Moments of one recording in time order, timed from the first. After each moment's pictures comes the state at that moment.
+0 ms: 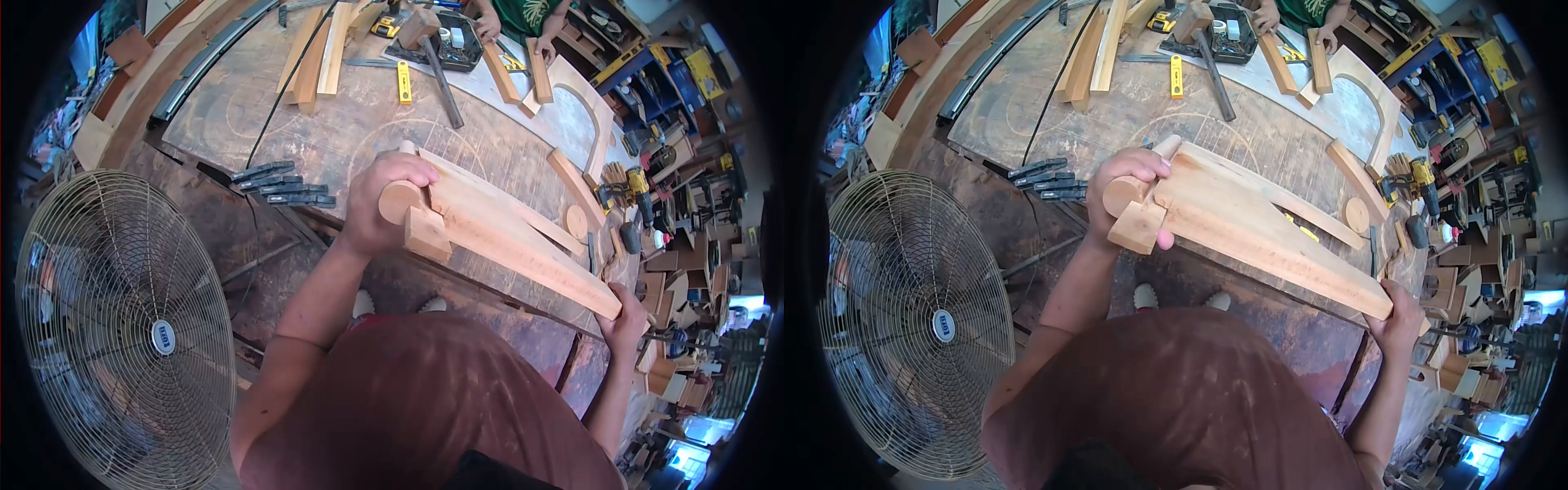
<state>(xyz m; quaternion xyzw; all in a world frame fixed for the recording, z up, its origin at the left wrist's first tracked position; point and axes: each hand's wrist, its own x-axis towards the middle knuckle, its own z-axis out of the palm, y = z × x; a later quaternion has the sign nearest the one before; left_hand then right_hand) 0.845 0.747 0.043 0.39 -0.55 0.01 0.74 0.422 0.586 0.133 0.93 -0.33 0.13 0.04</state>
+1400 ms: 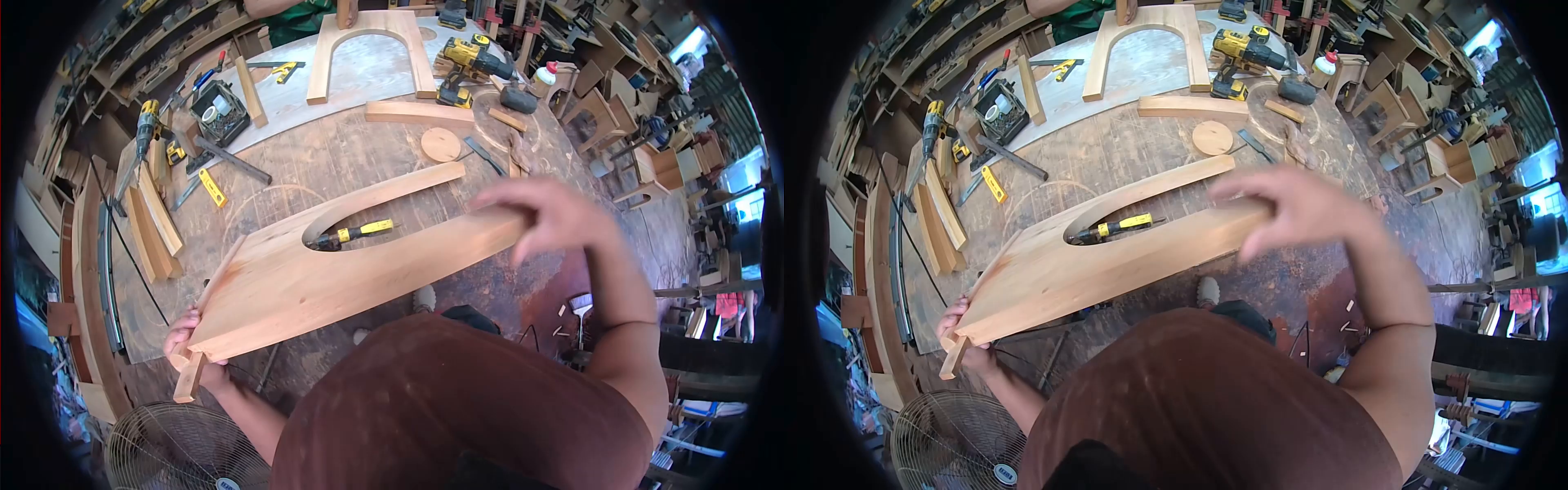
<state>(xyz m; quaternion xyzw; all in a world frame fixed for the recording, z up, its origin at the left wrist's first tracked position) 0.864 0.760 0.030 0.48 -0.55 -0.05 0.68 0.379 0.538 0.179 0.90 -0.26 0.13 -0.33</state>
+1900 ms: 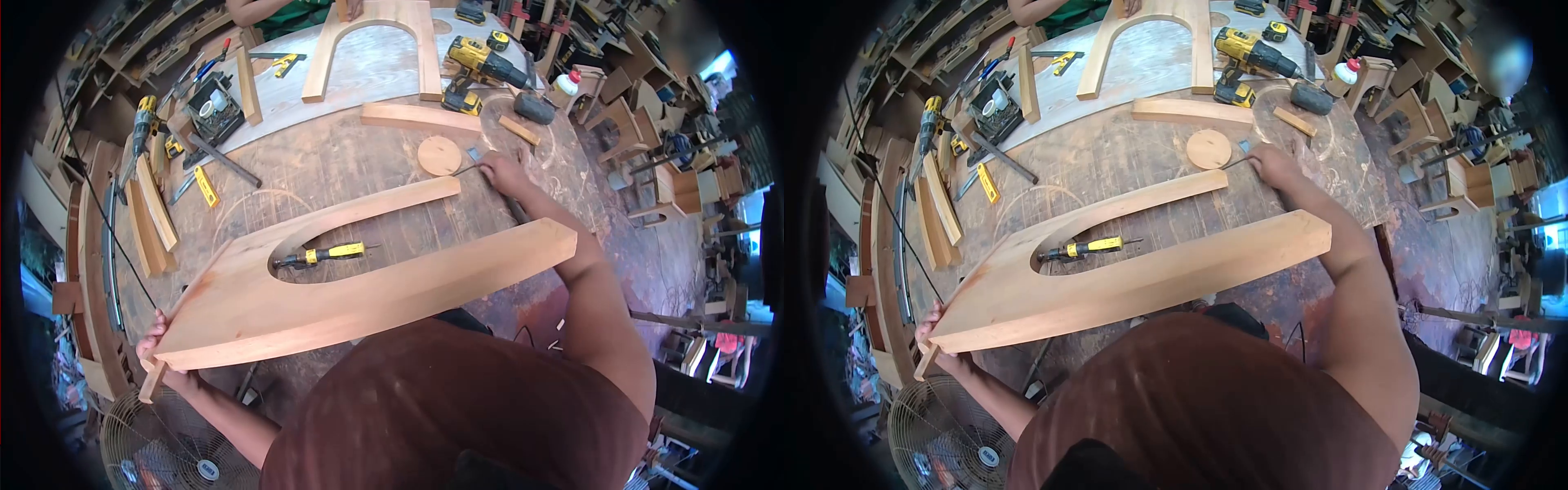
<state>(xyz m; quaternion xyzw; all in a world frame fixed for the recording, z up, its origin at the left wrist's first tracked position) 0.884 0.763 0.039 0.50 -0.56 -0.06 0.66 0.277 0.314 -0.110 0.88 -0.42 0.14 -0.15</state>
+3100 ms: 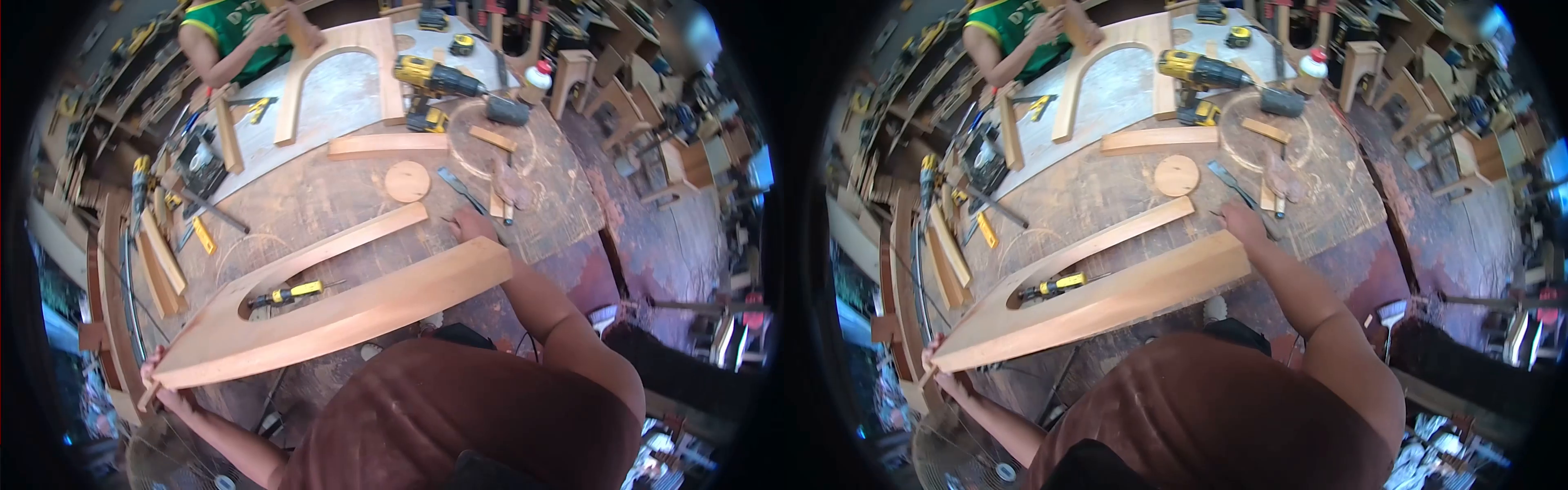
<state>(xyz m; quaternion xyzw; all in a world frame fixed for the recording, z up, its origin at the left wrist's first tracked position) 0.893 0.763 0.056 0.56 -0.51 -0.07 0.65 0.276 0.410 -0.137 0.80 -0.54 0.17 -0.21</state>
